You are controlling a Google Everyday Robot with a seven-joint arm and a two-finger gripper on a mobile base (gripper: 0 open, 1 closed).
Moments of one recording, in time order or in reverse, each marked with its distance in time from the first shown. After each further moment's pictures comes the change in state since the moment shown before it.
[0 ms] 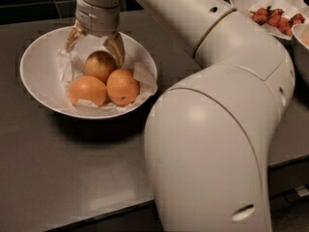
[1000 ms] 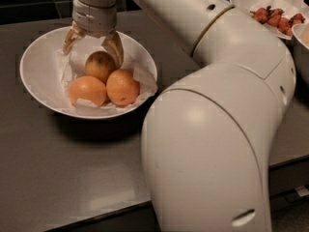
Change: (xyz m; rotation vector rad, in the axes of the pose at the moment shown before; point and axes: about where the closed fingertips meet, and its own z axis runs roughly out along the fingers) arm -0.008 0.000 -0.001 -0.025 -0.001 -0.054
